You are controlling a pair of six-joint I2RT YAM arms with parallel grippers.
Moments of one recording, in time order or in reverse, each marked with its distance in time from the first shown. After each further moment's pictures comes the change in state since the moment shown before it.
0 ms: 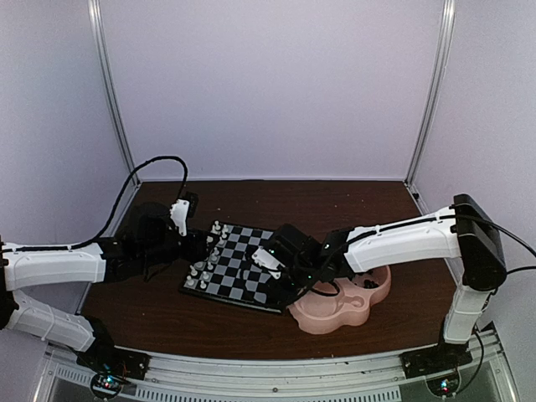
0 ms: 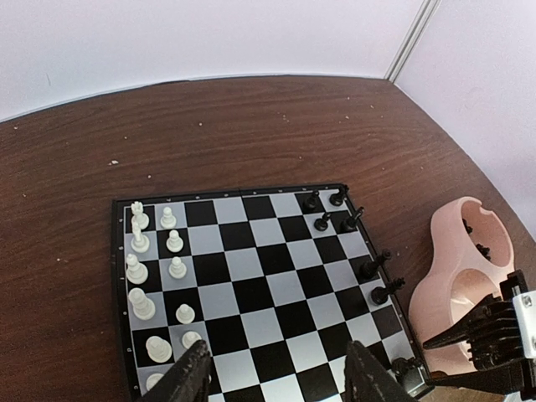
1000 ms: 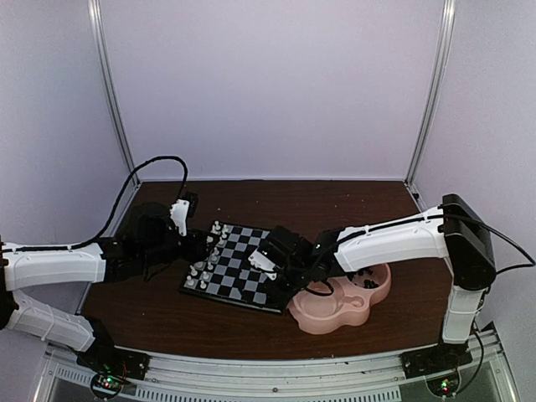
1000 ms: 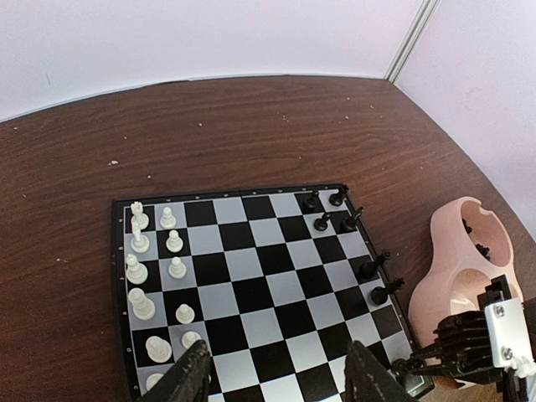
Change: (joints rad) left arm 0.000 0.000 0.000 0.000 0.001 0.000; right arm 0.005 0.067 0.057 -0.037 0.012 -0.006
